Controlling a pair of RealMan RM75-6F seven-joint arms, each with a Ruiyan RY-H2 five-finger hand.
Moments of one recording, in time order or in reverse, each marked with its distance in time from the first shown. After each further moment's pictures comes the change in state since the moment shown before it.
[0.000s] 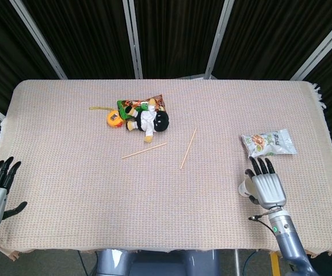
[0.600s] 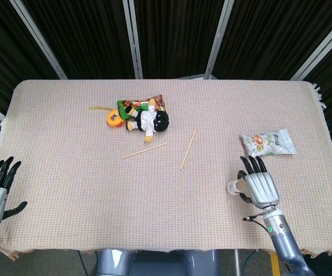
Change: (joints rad) left arm 0.000 0.001 -0.002 0.000 -0.003 0.002 -0.005; right arm 0.023 -0.013 -0.010 -0.036 -0.078 0.029 0.125
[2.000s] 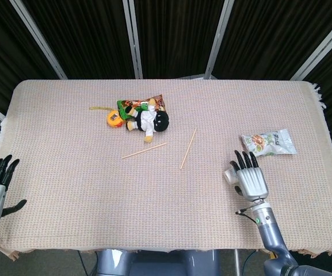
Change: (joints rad) left arm -0.015 0.004 -0.014 0.002 -0.042 -0.036 -0.028; right arm 0.066 -0.225 -0.007 0.330 0.017 0.020 -0.005
